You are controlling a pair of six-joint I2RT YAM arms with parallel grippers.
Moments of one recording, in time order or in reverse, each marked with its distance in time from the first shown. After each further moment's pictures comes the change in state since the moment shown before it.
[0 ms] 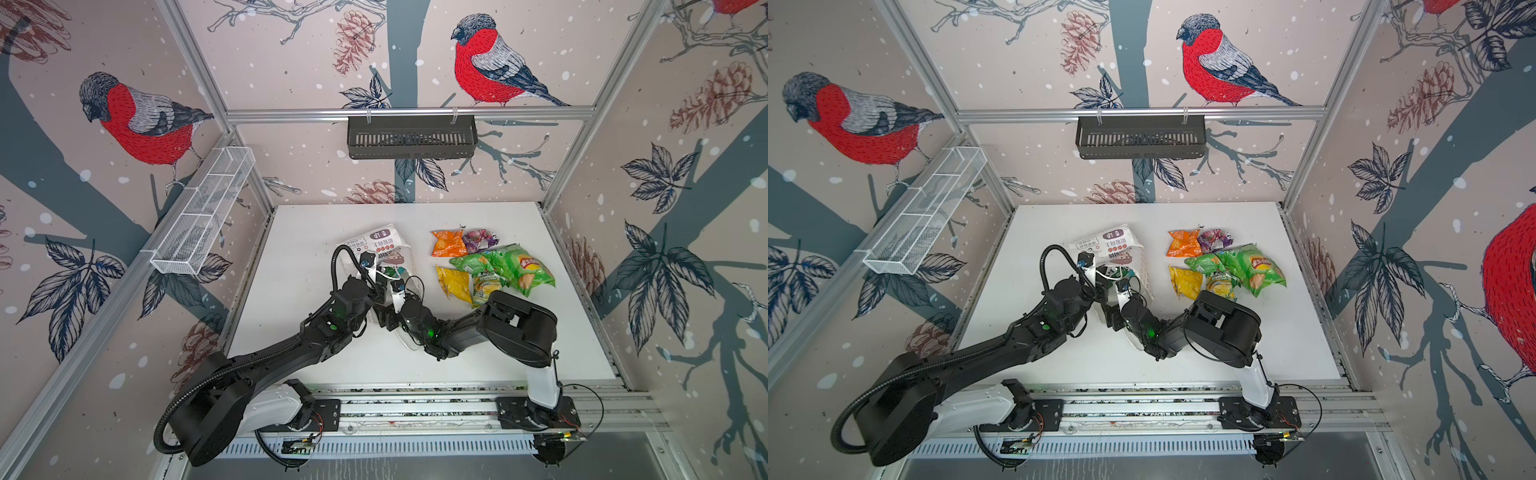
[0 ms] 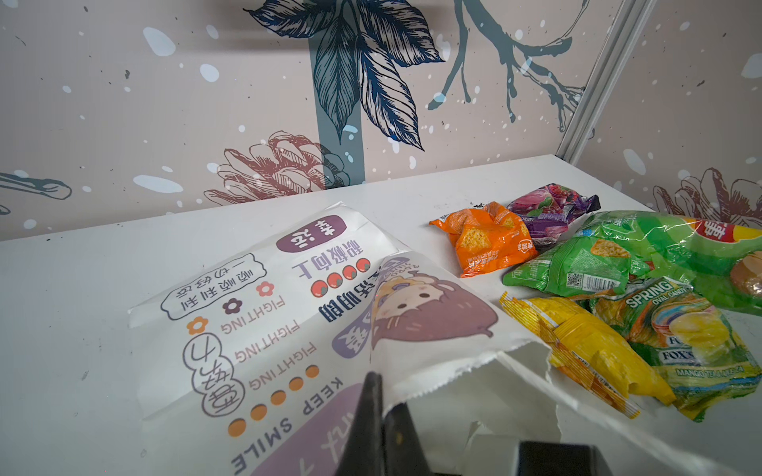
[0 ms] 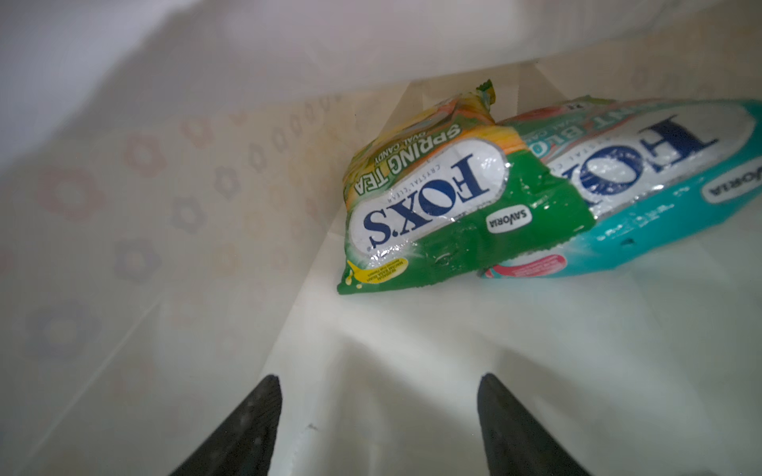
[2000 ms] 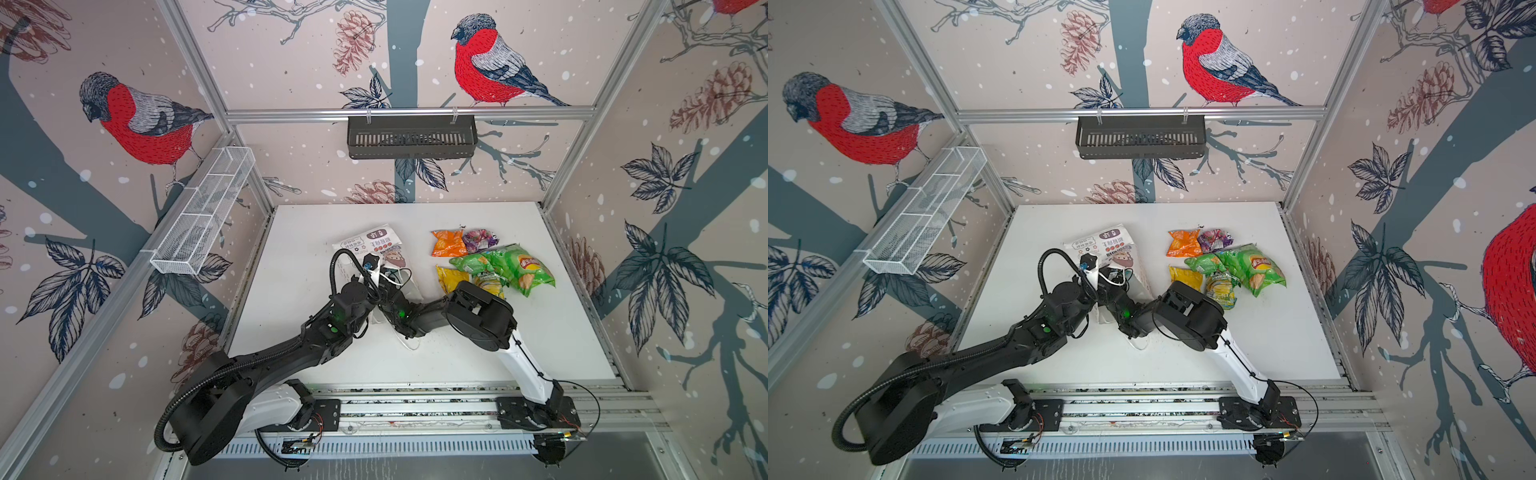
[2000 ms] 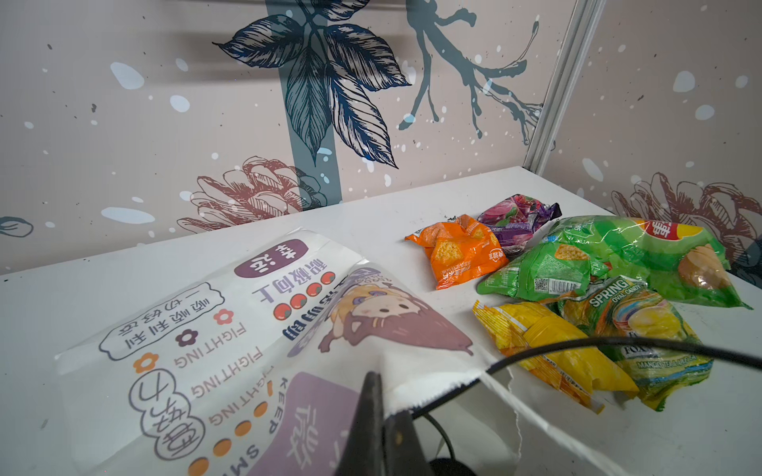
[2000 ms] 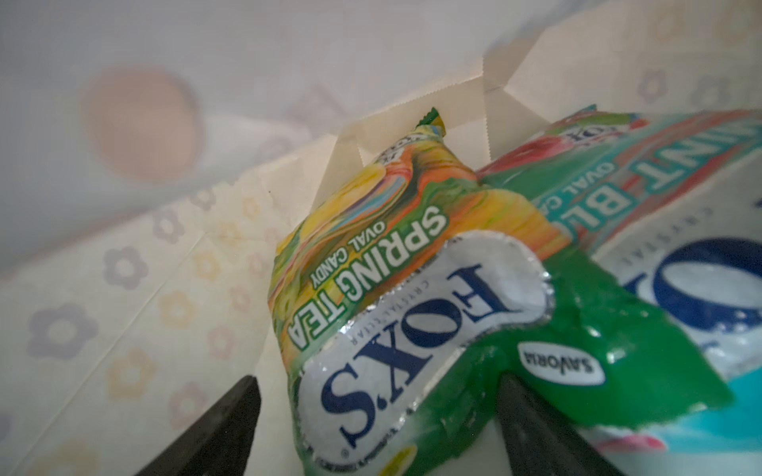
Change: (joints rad) left arm -0.024 0.008 -0.019 0.091 0.065 0.039; right arm -0.055 0.325 0.454 -0.055 0.098 0.143
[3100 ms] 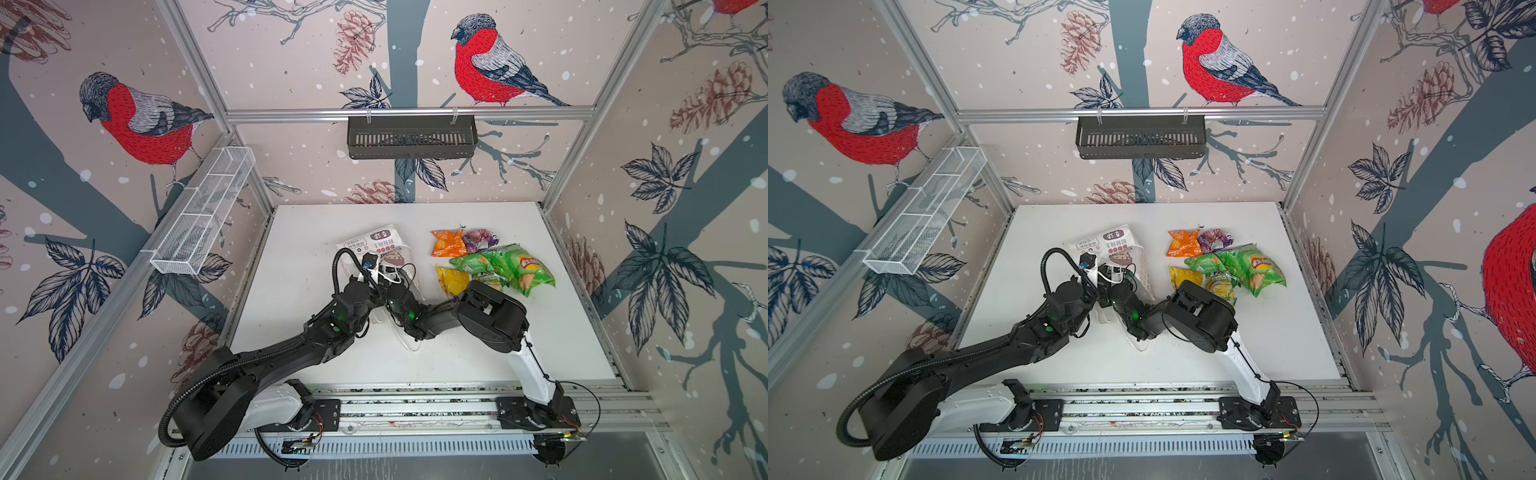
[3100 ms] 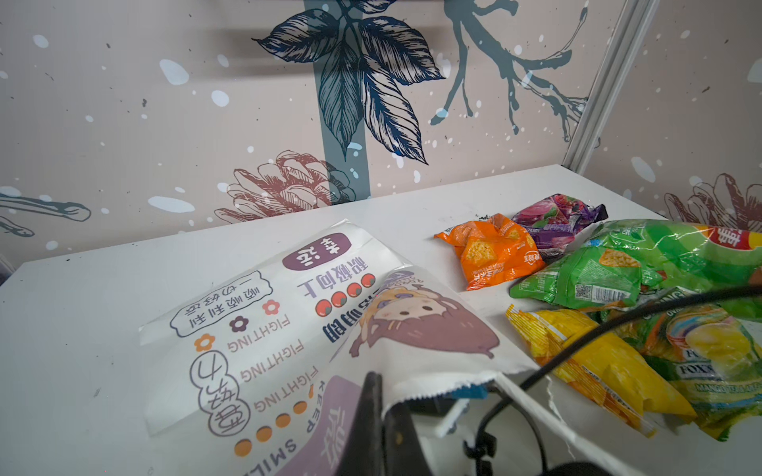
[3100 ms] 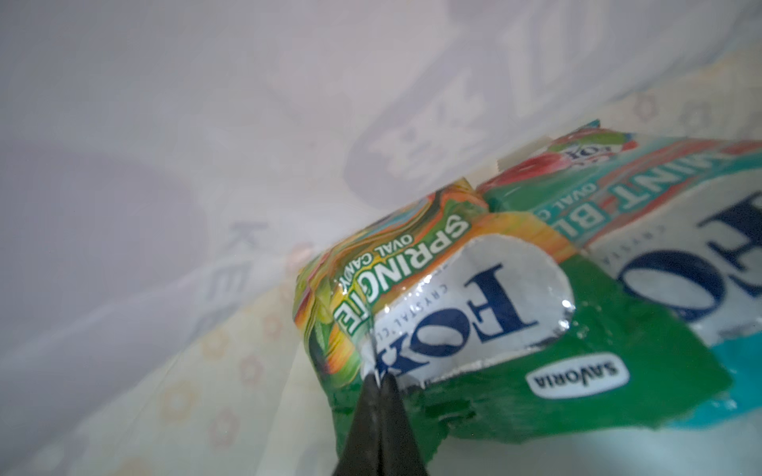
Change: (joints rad) left arm -0.003 0.028 0.012 -0.013 -0.132 0.005; right arm -0.006 -0.118 -0.163 0.056 -0.023 0.000
